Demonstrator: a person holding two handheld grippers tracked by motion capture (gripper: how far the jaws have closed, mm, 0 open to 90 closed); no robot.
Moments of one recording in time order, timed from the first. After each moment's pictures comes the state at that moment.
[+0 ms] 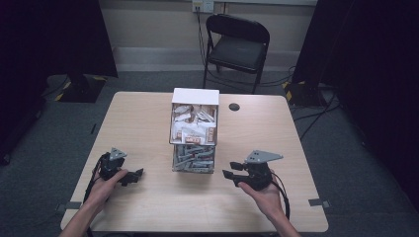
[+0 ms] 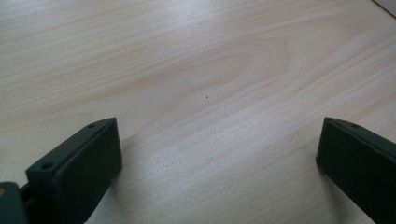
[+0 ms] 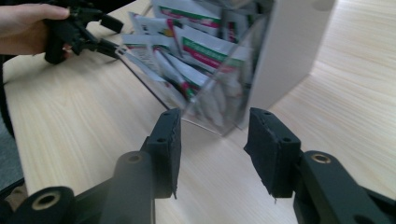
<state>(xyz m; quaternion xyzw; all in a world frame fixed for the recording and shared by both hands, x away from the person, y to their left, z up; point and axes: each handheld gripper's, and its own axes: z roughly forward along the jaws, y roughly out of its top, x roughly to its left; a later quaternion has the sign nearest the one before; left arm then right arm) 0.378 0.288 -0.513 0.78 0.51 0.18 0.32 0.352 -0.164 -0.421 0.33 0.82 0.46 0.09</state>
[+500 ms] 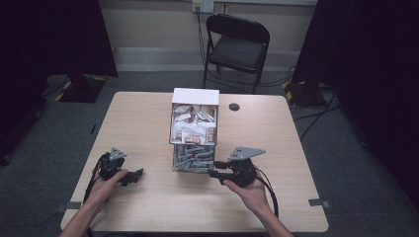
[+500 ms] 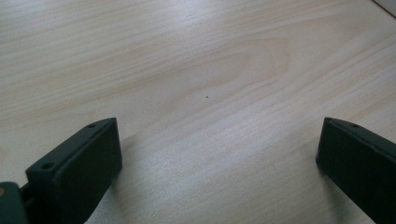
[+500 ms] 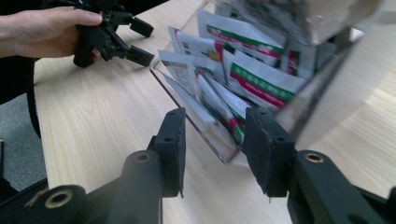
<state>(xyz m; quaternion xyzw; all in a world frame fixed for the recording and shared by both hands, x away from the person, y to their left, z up) 0.378 0.288 -0.513 0.78 0.51 0.18 0.32 0.360 -0.125 -0.418 0.30 0.83 0.47 0.06</state>
